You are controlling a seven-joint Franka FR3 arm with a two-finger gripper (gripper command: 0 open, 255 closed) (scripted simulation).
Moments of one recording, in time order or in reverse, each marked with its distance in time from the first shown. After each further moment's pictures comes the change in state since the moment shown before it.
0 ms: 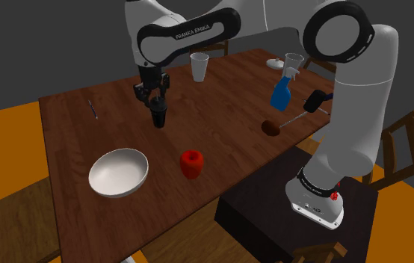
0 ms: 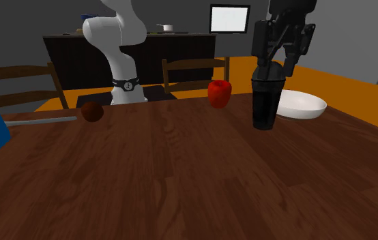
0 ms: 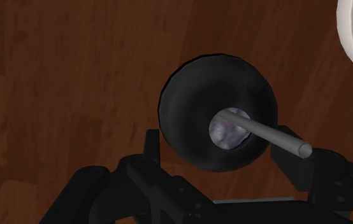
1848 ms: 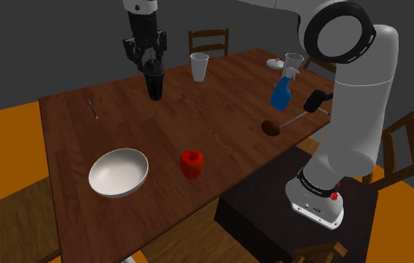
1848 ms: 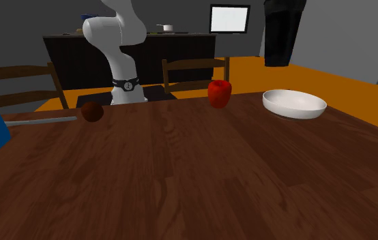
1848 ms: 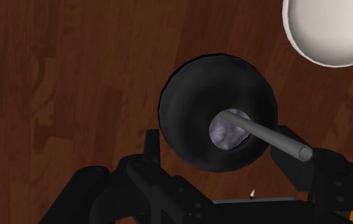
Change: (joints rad) arm 0.023 0.001 0.009 0.379 0.009 -0.376 -0.028
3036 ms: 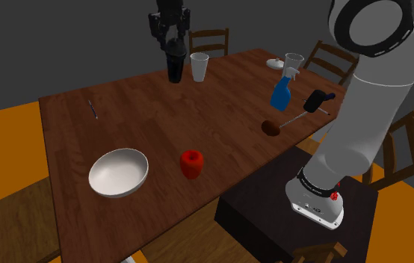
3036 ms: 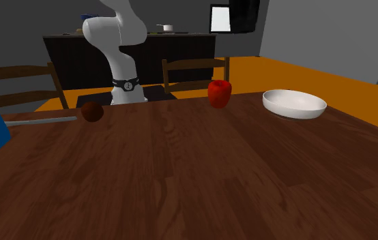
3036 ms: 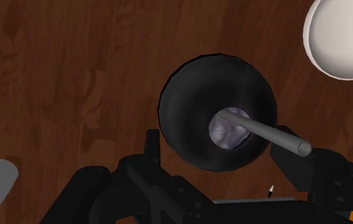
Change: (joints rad) arm -0.099 -0.190 -0.020 -0.102 0.055 -0.076 -0.112
